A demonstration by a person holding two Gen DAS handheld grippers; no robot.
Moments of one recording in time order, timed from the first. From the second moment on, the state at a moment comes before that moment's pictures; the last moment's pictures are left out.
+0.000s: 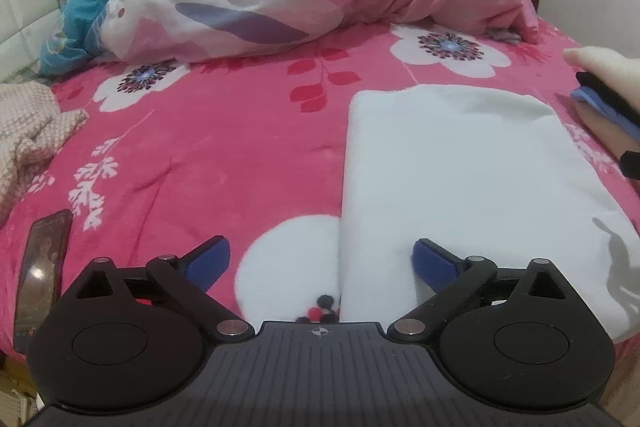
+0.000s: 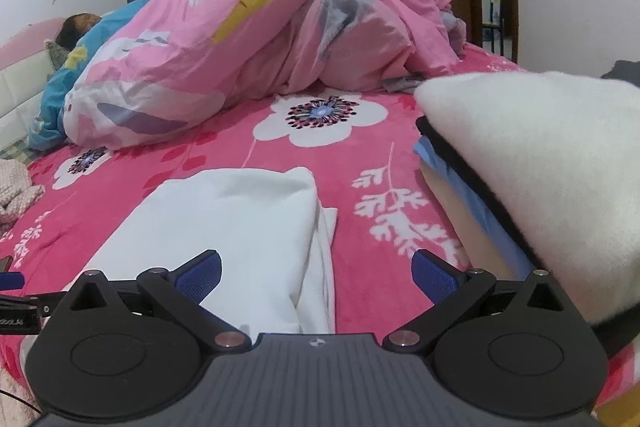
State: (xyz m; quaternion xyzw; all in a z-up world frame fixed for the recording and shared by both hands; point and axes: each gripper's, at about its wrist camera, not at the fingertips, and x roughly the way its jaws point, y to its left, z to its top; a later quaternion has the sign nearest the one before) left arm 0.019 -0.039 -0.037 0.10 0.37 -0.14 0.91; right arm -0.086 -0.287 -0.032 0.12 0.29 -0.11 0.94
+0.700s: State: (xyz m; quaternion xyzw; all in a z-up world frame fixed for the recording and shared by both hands) left arm 0.021 -0.034 -0.041 0.08 0.38 -0.10 0.92; right arm -0.080 -0.281 -0.033 0.11 0.28 -0.09 0.95
